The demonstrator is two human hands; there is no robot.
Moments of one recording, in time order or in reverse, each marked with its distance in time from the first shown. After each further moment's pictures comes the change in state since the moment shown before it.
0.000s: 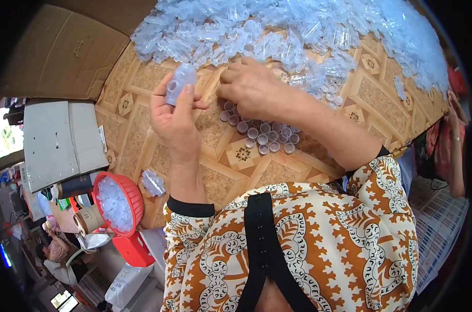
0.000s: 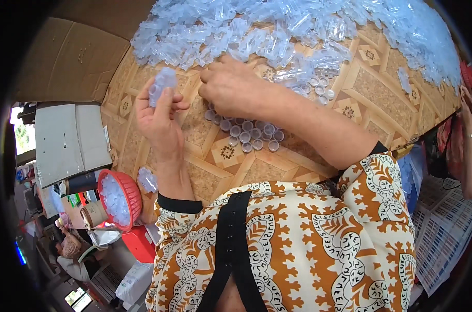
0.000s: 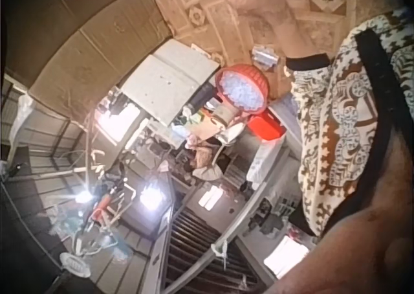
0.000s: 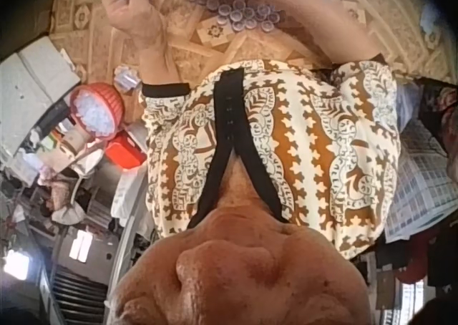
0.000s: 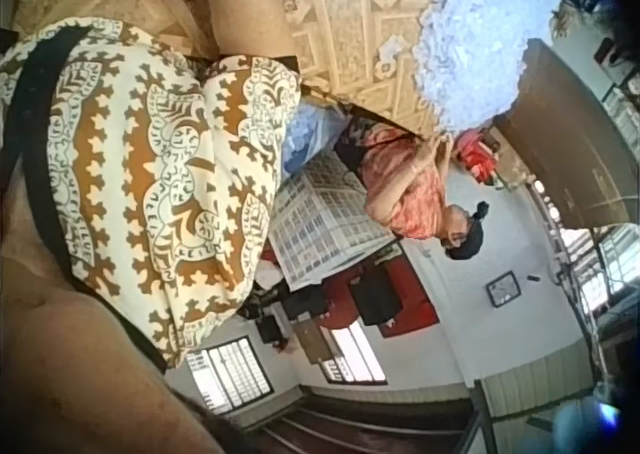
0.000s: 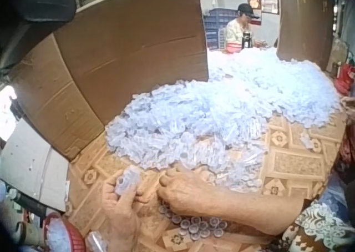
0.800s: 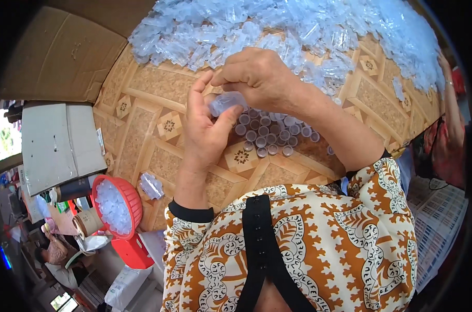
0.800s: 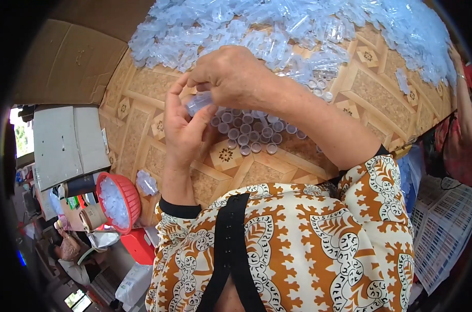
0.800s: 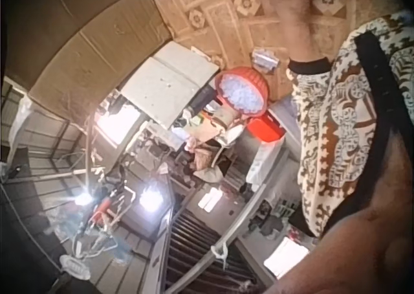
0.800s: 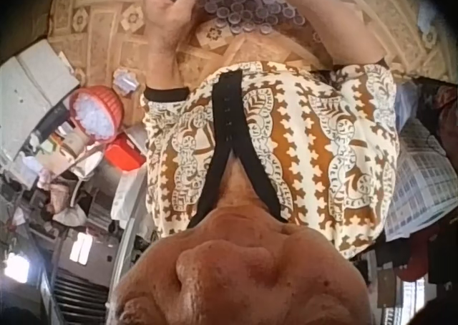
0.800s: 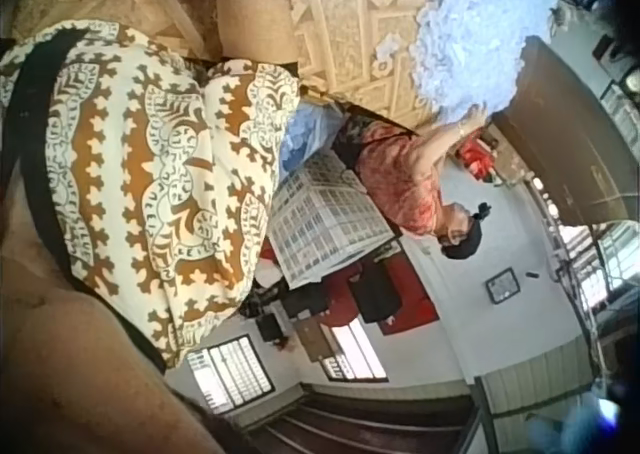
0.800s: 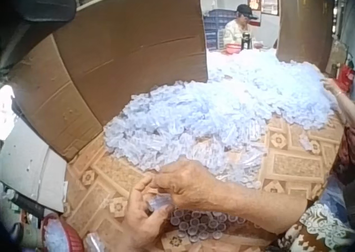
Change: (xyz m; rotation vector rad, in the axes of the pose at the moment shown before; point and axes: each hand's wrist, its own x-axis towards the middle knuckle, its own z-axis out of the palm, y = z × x) left_hand -0.020 -0.005 0.015 0.173 -0.463 -0.168; right_hand -0.003 0.010 -0.021 0.365 0.387 -0.055
